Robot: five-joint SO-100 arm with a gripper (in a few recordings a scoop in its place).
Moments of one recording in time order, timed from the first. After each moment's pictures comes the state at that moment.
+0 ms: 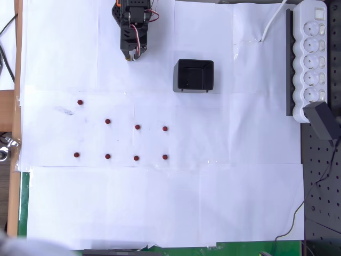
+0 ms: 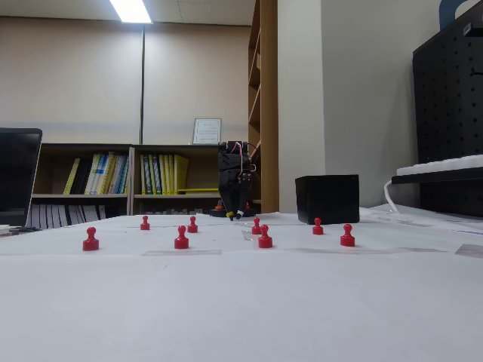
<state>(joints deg) -1.1 -10.0 2.1 77.0 -90.2</state>
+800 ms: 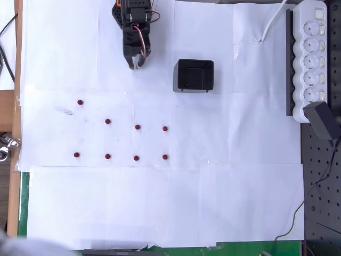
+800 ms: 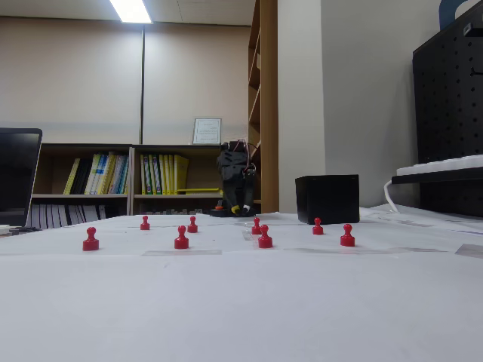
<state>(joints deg) -8.2 5.7 2.1 46.5 -87.4</state>
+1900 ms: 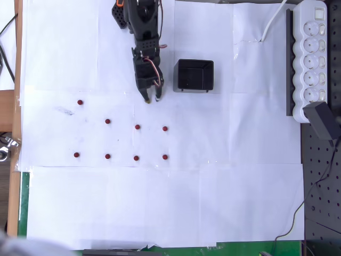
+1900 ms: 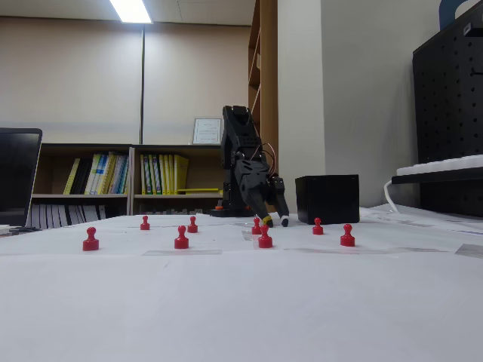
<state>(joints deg) -16.1 88.4 30.6 -16.6 -87.1</state>
